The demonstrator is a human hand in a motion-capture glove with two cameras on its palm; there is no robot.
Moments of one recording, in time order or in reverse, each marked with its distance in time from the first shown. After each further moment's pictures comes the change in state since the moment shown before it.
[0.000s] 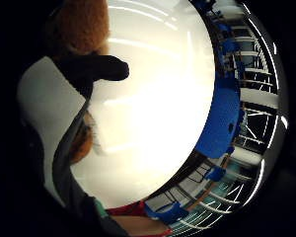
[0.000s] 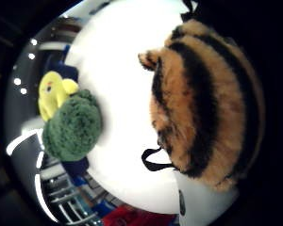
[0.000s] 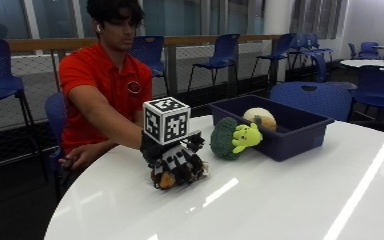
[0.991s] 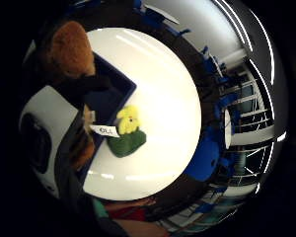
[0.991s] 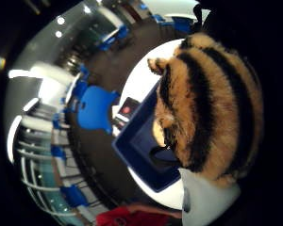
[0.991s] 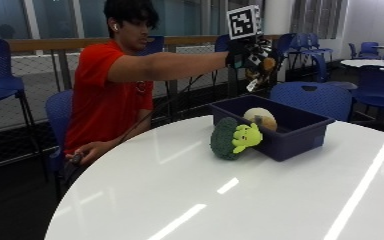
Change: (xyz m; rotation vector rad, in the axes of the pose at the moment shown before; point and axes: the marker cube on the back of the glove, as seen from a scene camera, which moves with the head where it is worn) arm -0.332 0.041 -0.226 0.328 -0.040 -0.440
